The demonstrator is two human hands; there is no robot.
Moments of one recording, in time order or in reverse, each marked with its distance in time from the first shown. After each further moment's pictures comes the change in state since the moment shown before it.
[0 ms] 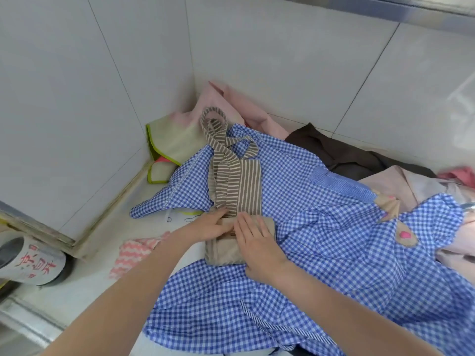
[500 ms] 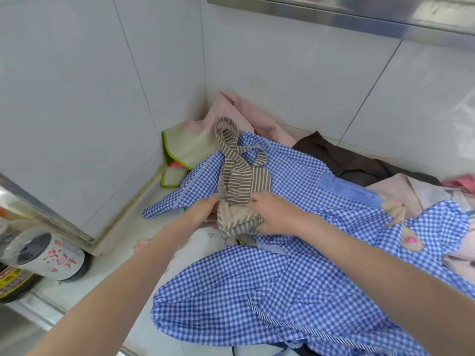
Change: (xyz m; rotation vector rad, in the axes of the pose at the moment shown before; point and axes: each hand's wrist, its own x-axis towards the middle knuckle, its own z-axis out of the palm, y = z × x) left_hand -0.029 0.011 -0.039 -0.835 0.213 -0.192; right_hand 0.032 0.047 -0.090 0.240 -0.072 -0.122
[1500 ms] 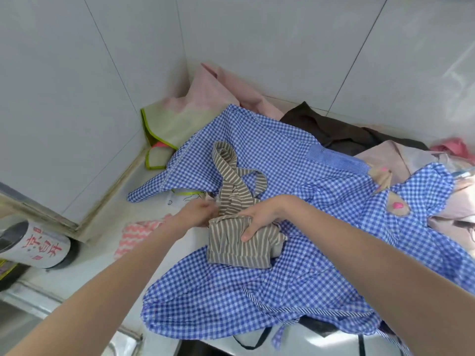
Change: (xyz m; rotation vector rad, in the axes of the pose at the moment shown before) left_hand -0.010 -0.045 0.016 0.324 -0.047 0.090; right_hand 0.000 -0.002 0.033 0.659 -0.716 0.231
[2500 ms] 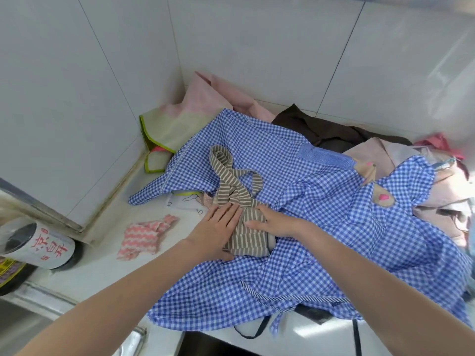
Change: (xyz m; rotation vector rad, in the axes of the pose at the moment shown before) left_hand -0.040 -0.011 0.038 1.528 -0.010 0.658; right_hand -0.007 0.042 0.051 0.309 0.466 -0.068
